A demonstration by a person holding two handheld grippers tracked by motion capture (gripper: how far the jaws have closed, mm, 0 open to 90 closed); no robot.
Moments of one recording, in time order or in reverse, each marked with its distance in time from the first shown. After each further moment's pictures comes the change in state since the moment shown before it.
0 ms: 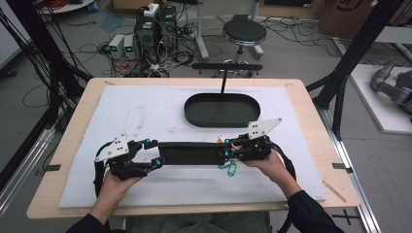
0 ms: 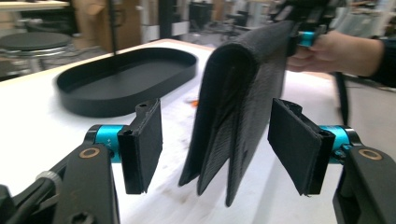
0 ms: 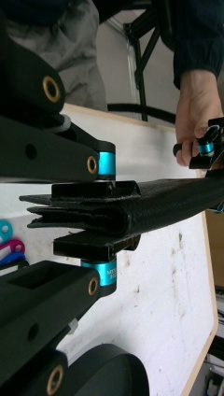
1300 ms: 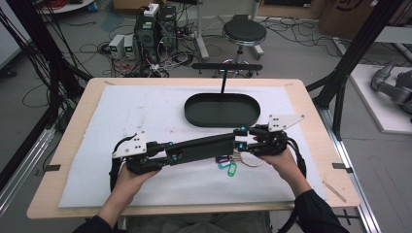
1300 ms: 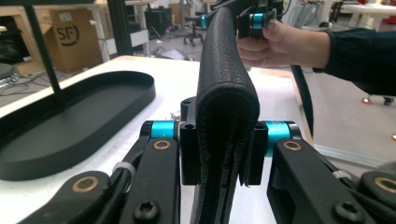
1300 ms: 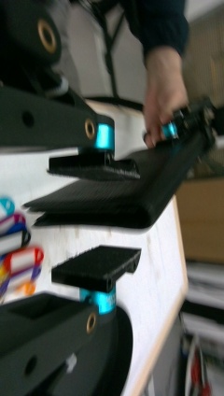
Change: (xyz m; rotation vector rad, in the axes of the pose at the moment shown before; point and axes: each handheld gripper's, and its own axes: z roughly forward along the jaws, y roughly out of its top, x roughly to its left) left arm -0.014 0.024 0.037 -0.016 -0.140 0.112; right arm -0.006 -0.001 -0.044 -0.130 -0.110 0.038
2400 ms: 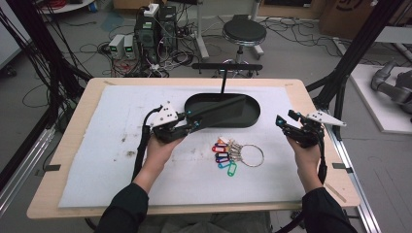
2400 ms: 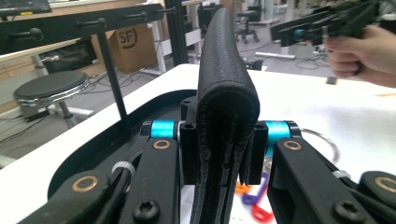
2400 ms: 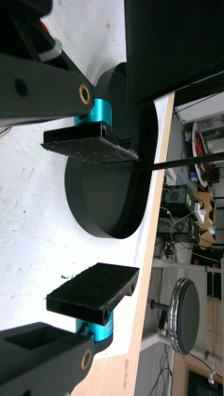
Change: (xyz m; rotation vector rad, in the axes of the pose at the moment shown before) left arm 0.051 0.032 0.081 0.032 0.226 0.052; right arm -0.038 -0.042 -0.083 -0.038 -0.817 0.257
